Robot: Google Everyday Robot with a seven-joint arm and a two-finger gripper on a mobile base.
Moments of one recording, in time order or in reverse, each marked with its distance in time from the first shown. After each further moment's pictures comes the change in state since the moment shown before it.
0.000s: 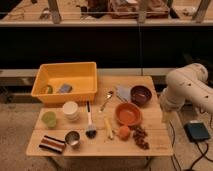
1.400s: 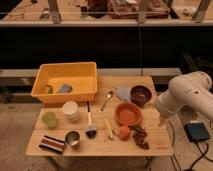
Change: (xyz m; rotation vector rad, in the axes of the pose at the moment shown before) arm -0.047 0.023 -0.009 0.096 -0.158 -0.590
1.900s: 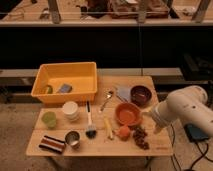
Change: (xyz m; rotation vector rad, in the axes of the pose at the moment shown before) arm -0.037 0.021 0.042 0.084 -0.041 -0.211
